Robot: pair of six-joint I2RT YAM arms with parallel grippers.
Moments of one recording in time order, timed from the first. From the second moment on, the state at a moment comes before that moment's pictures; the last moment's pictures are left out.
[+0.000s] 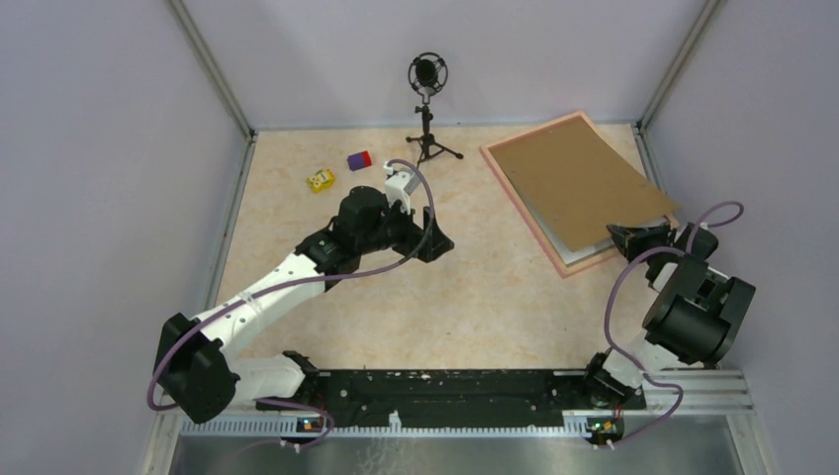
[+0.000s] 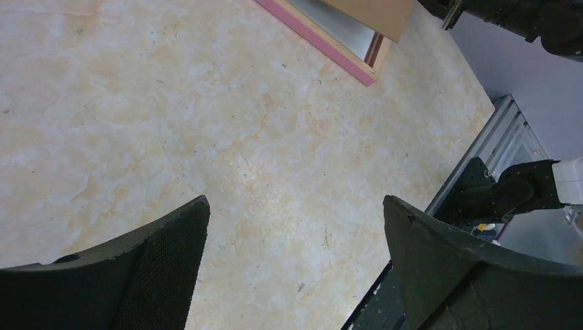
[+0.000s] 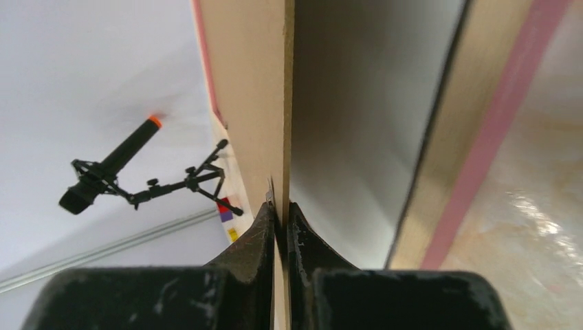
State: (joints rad) left arm -0.67 1.22 0.94 -0.13 0.29 -0.40; right arm -0.61 1.52 0.54 0.43 -0.70 1.05
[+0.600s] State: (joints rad) left arm -0.67 1.22 0.93 -0.13 0.30 -0.40; right arm -0.54 1.55 0.73 0.02 -0.53 0.86
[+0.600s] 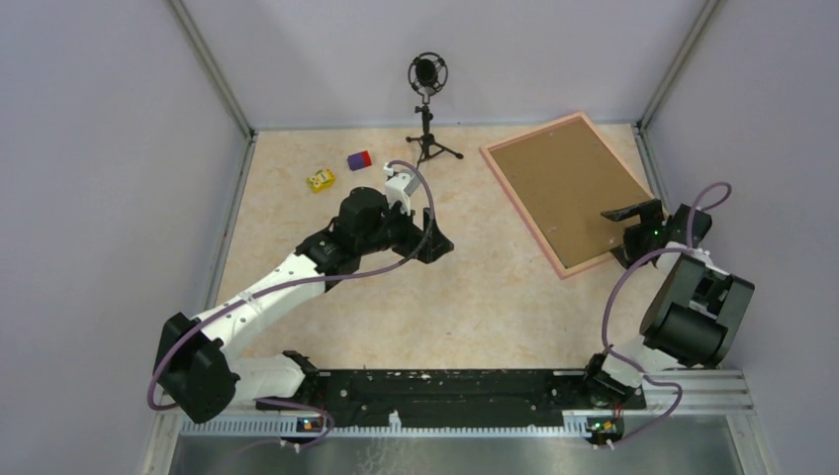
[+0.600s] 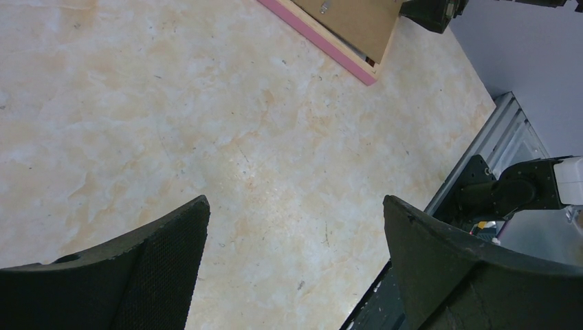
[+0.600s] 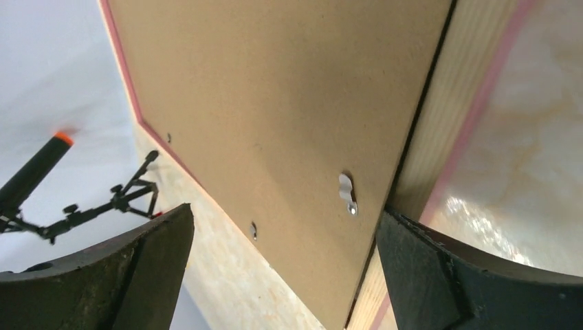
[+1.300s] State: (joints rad) left arm -0.67 1.22 0.92 -0.12 0.30 -0.40; right arm -0.39 1.65 1.02 -0.45 -0.07 0.91
